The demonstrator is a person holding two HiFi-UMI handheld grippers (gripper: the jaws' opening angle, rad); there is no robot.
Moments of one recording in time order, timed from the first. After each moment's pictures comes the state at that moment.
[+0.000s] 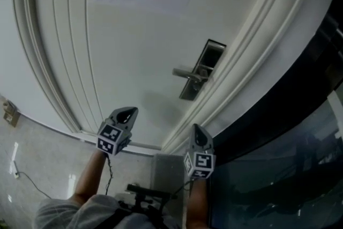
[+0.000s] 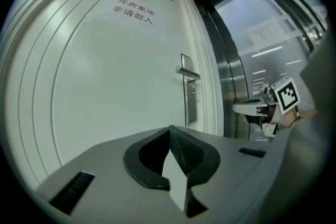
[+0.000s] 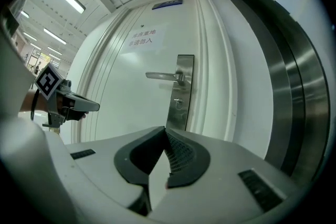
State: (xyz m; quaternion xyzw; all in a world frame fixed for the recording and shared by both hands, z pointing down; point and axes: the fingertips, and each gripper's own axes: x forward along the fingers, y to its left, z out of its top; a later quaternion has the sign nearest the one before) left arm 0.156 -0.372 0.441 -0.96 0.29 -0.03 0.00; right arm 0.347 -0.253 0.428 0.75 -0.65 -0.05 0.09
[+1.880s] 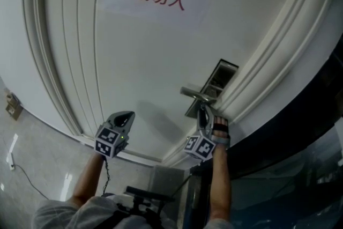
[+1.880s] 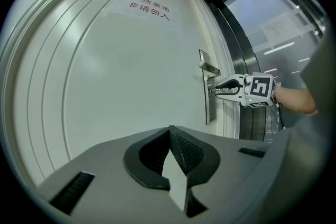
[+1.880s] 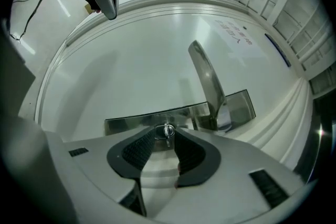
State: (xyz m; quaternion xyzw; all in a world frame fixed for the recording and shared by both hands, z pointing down) left arm 0.138 -0.424 0.447 -0.94 0.34 -0.03 -0.01; right arm 0.379 -0.385 0.374 0.61 -0.46 -0.38 0.52
